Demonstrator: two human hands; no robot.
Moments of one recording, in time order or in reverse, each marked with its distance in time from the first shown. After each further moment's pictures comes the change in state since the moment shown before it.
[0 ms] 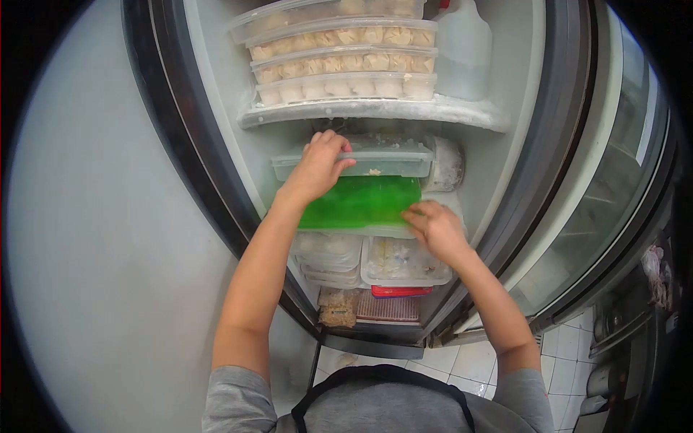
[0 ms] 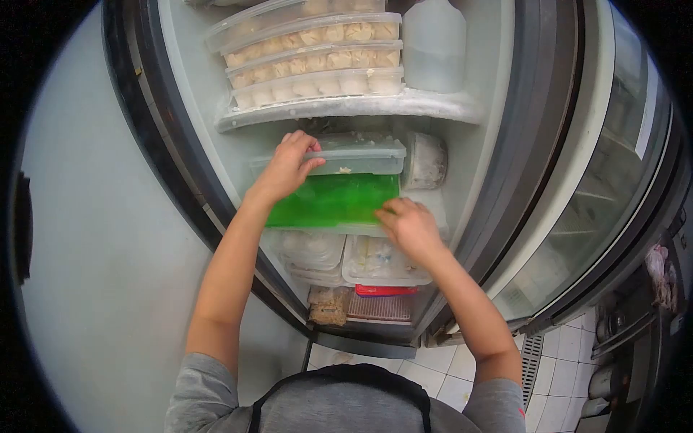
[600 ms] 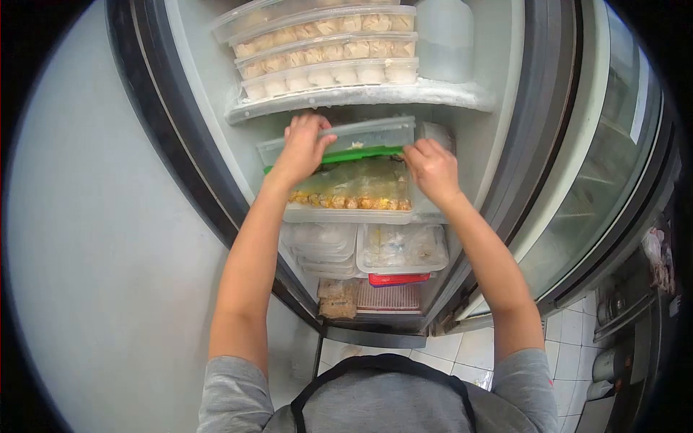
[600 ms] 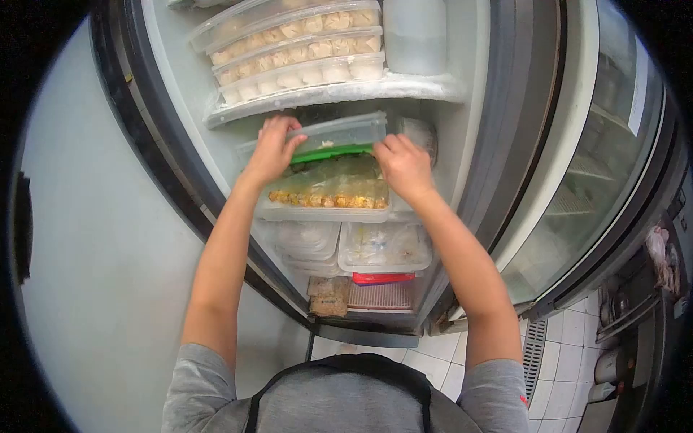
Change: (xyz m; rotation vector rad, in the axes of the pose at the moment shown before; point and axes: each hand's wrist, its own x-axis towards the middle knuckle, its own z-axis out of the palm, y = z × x) left_hand 0.007 -0.008 0.002 0.049 0.073 -0.047; right_hand 0.054 0.029 -0.007 -0.213 0.403 0.086
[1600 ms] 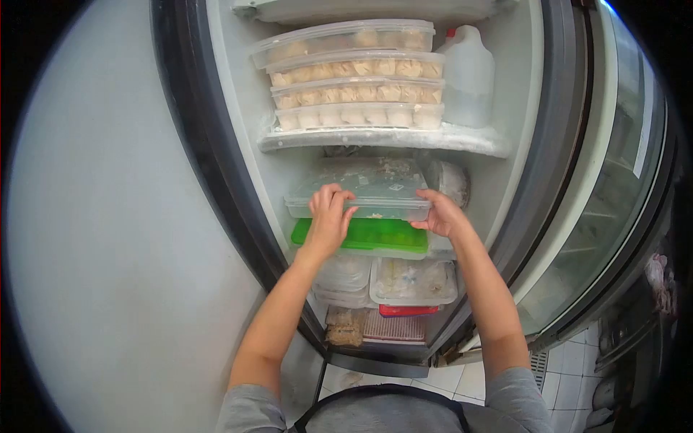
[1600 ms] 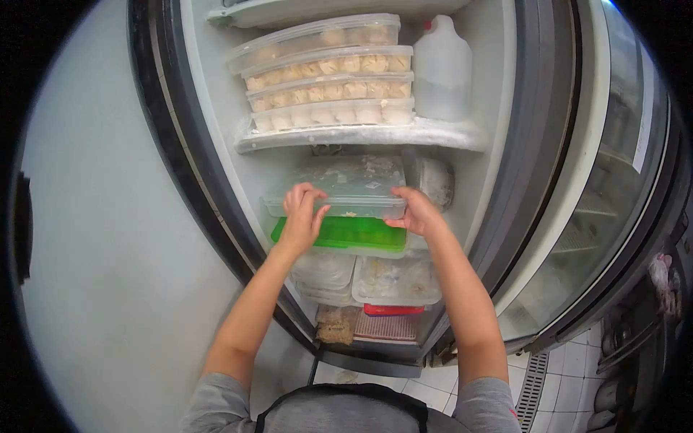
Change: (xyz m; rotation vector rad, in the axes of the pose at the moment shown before) left_hand -0.072 0.017 0.020 -0.021 0.247 0.011; right_hand -0.010 0.019 0.048 1.600 -0.549 1.450
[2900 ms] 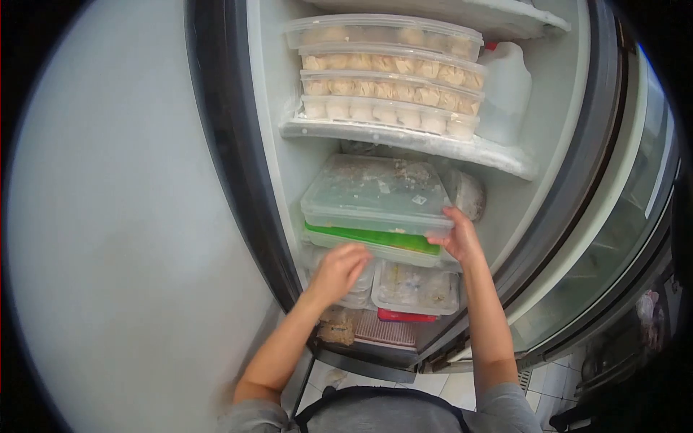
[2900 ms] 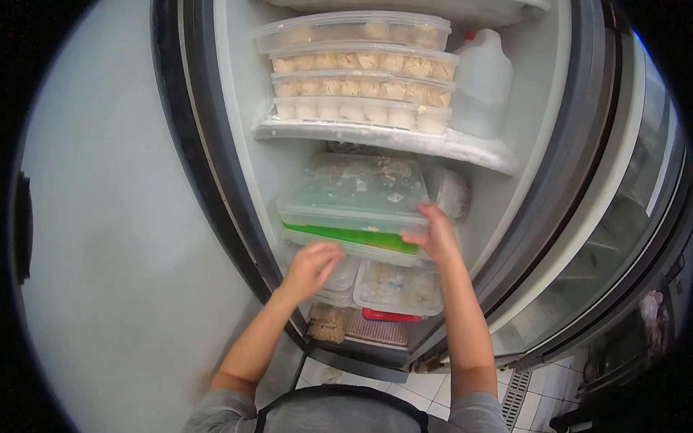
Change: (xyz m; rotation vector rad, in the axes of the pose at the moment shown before) left_hand -0.081 0.018 -0.016 -0.432 -0.318 -0.274; right_hand -0.020 0.015 0.006 0.102 0.067 -0.198
